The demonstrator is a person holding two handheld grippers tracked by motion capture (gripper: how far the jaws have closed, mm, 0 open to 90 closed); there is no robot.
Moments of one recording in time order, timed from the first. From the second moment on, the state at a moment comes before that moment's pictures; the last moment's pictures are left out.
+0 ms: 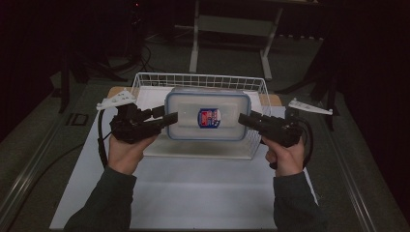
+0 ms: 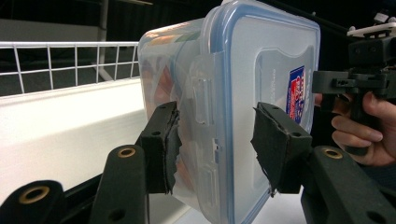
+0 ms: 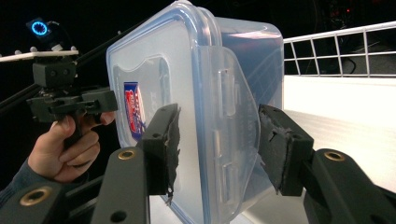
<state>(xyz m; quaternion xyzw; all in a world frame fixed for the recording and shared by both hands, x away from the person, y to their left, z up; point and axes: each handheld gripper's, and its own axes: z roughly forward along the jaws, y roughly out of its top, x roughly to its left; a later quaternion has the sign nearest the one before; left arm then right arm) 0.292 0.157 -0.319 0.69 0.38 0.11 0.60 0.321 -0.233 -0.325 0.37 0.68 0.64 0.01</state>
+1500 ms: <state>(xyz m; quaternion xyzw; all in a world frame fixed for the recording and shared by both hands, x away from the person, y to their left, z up) 0.332 0.147 -0.335 0.69 0.43 0.16 0.56 0.365 -0.217 -0.338 0.41 0.66 0.62 0.02</state>
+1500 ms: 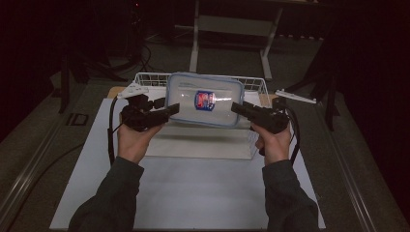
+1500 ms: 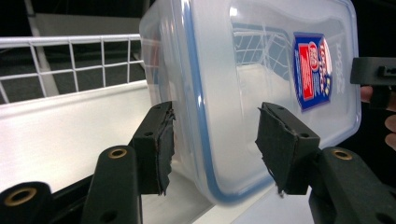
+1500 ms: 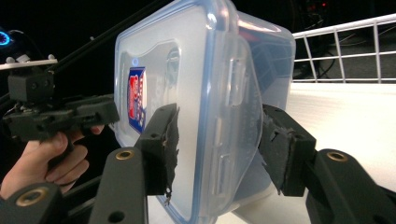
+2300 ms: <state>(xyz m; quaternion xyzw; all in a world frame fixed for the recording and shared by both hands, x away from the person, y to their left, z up) 0.337 0.144 -0.339 0.70 0.42 0.17 0.55 0.384 -0.212 -0.333 0.45 0.68 0.58 0.08</state>
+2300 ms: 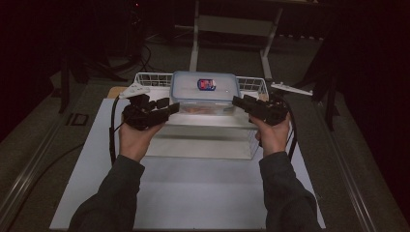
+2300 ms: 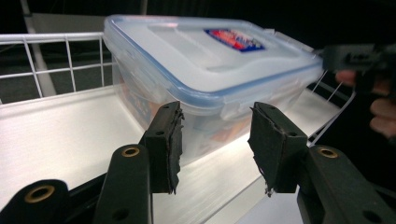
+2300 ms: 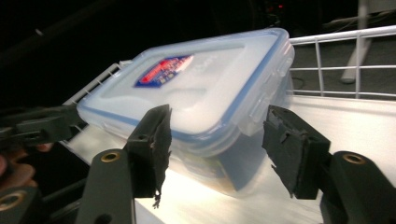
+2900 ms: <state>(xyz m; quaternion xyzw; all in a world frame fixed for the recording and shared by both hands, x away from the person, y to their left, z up) 0.321 0.150 -0.338 0.71 0.40 0.19 0.55 0.357 -0.218 -0.324 0.40 0.72 0.55 0.16</state>
